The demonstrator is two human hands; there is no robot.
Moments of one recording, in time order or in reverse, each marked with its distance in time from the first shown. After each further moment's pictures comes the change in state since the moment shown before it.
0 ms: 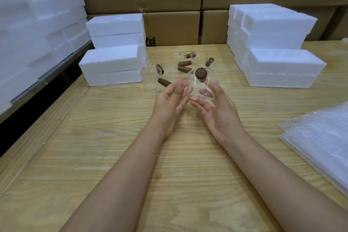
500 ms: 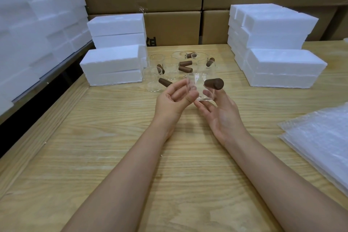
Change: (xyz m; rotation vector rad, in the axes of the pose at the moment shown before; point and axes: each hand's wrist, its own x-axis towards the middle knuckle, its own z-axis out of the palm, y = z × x) left_hand 0.002 -0.008 -0.002 0.171 0.006 0.114; right_hand 0.002 0.000 -0.001 -0.074 0.064 0.014
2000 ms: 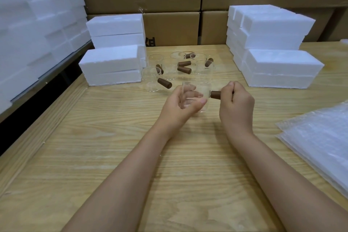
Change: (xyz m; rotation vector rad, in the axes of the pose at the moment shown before) left_hand -0.010 0.002 0.007 0.220 -0.183 -0.008; right_hand -0.004 -0.015 -0.013 -1.023 0.281 -0.772
